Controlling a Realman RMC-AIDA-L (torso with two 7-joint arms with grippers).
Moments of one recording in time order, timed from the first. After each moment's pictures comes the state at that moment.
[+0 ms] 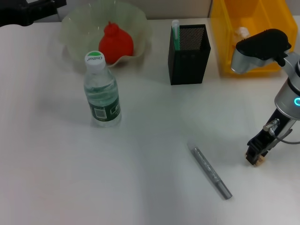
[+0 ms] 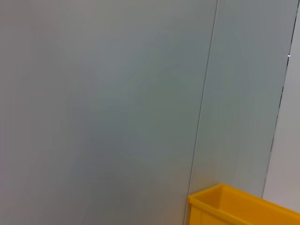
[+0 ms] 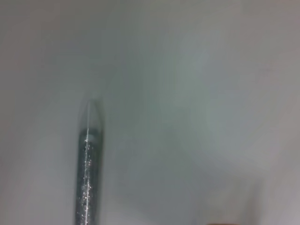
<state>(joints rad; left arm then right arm) -0.41 -2.06 0.77 1.12 1.73 1.36 -1.71 0.79 2.08 -1.35 -0.96 -2.76 -1.67 2.77</state>
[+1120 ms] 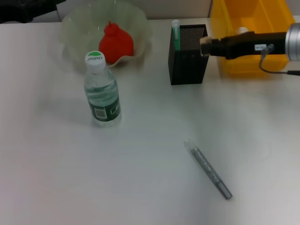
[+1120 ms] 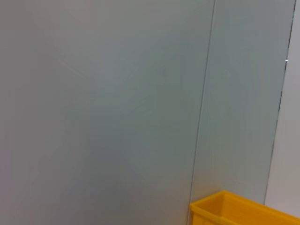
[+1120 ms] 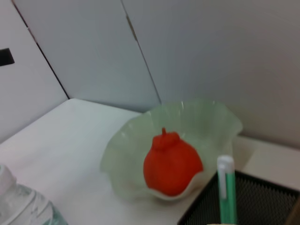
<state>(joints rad) -0.42 -2.06 0.75 1.11 1.71 1.37 -1.68 0.69 2.08 -0.79 -0.81 -2.12 -1.26 1.90</state>
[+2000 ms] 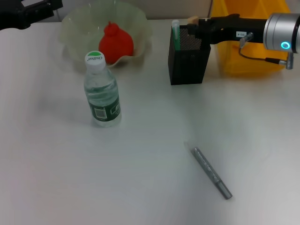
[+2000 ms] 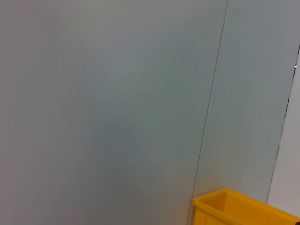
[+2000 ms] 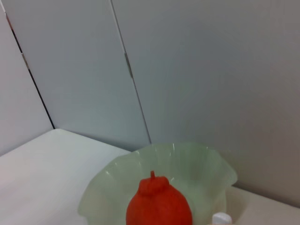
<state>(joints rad) -0.41 -2.06 0.73 1.07 1.71 1.37 -1.68 0.76 2.08 -0.80 -0.62 -1.96 -1.07 1.67</state>
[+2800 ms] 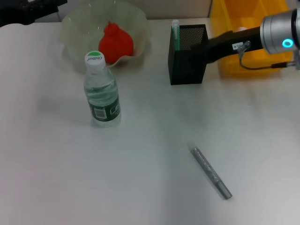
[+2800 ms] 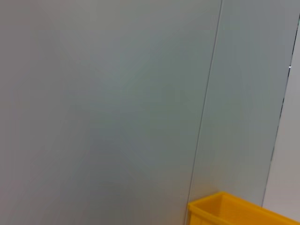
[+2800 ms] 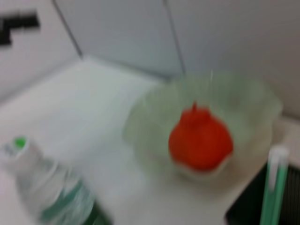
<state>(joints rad) -0.43 -2.06 0.74 1.06 1.71 1.37 -1.67 0.73 2.07 -1.06 -1.04 -2.28 -1.36 2.28</state>
